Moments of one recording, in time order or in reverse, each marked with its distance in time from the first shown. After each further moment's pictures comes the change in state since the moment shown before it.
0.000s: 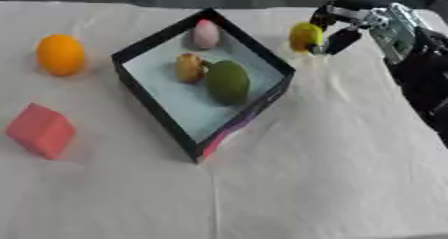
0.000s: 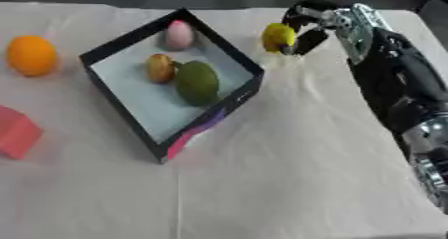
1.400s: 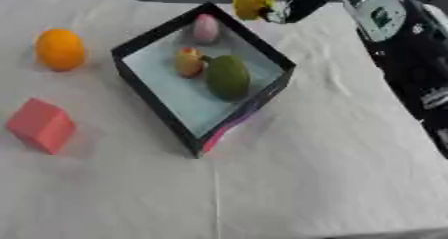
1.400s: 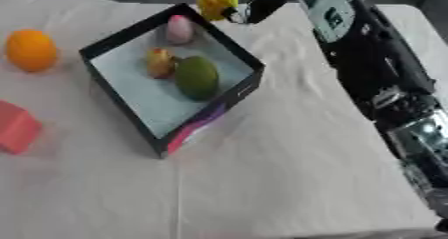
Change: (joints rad) left arm 0.001 0.001 0.001 -0.008 0.018 -0.005 0.019; right arm 0.037 0.107 0.119 -0.412 -0.168 0.049 0.086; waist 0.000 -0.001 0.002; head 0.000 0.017
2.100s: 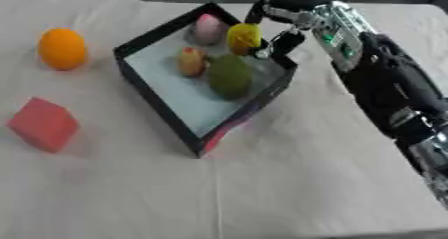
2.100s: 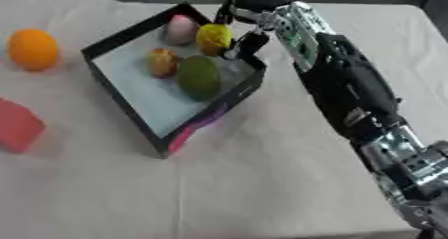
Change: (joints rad) left arm -0.001 0.000 0.000 -0.005 0.003 -0.001 0.001; right arm 0.023 0.057 -0.003 0.128 0.207 -0.088 -0.053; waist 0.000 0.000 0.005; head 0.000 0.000
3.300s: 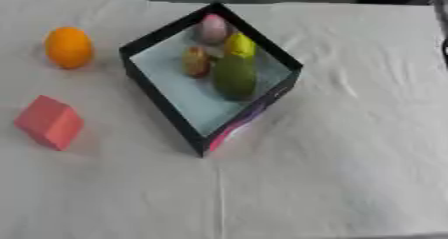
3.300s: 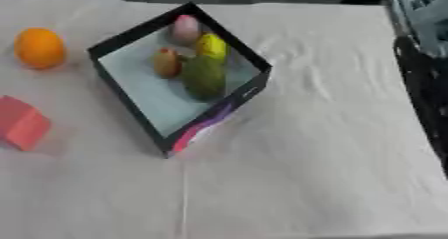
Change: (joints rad) left arm -0.004 0.029 -0.001 -0.020 0.006 -0.032 -0.003; right arm 0.405 -0.249 -0.313 -0.684 -1.194 0.357 -0.274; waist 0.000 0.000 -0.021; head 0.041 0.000
